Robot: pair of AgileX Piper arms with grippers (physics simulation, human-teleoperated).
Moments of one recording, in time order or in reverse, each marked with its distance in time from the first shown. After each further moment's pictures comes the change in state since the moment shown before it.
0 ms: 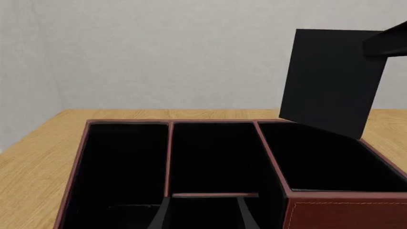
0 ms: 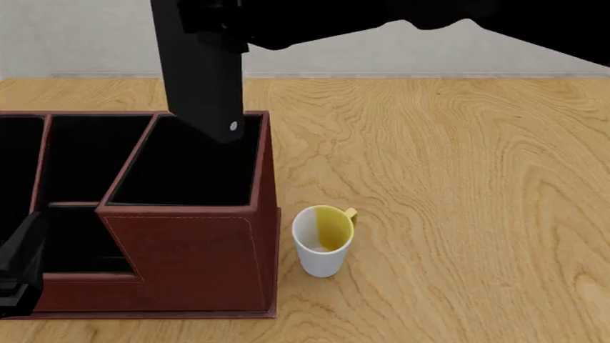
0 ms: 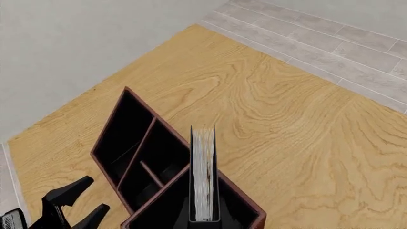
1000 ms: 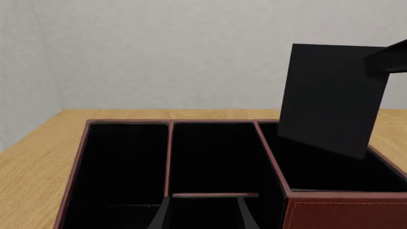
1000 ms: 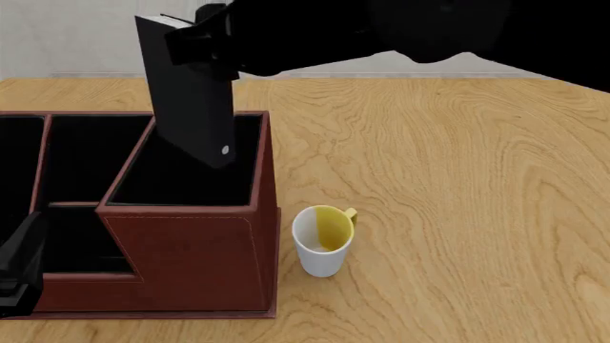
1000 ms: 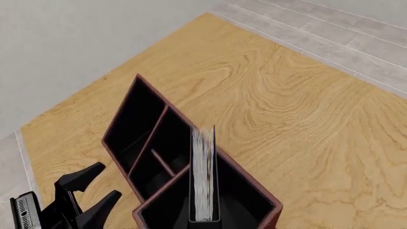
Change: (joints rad) left arm 0.000 0.000 0.000 0.000 0.000; right arm 0.047 -0.022 0.072 -0.029 0.015
